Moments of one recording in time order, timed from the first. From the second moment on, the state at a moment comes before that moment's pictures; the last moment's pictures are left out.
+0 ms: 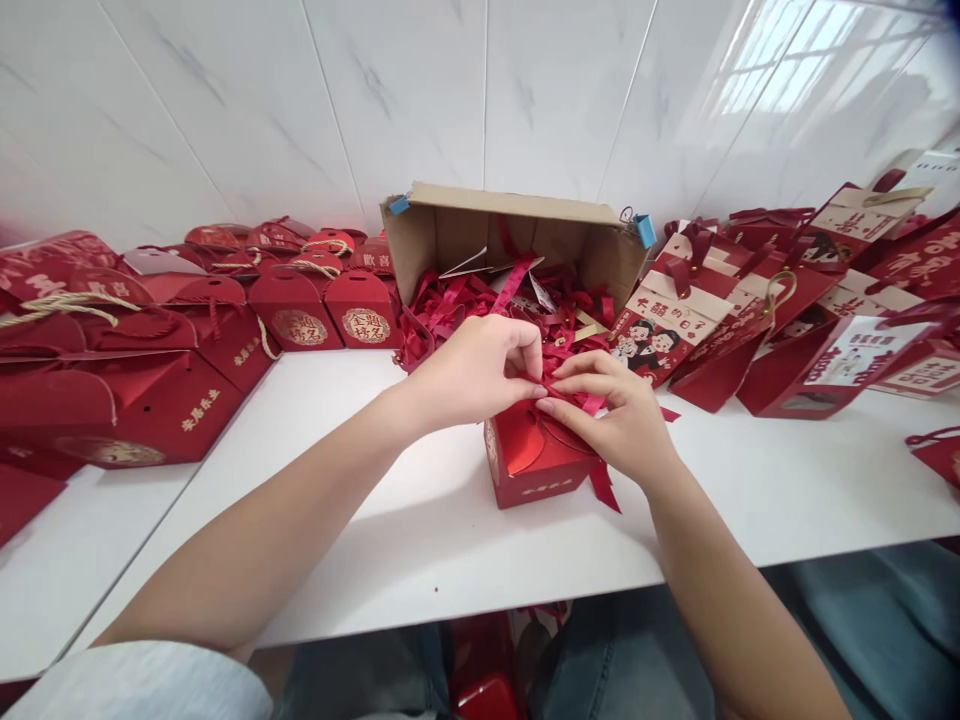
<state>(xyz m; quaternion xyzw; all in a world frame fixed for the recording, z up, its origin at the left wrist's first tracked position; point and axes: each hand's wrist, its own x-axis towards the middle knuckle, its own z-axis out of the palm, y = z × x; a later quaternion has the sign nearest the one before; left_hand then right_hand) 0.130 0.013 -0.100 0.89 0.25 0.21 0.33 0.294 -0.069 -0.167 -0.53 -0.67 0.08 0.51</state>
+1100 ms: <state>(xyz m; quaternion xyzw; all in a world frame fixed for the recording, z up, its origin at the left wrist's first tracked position) 0.079 0.004 -0.130 0.89 0.25 0.28 0.27 0.283 -0.076 -0.161 -0.46 -0.73 0.21 0.45</state>
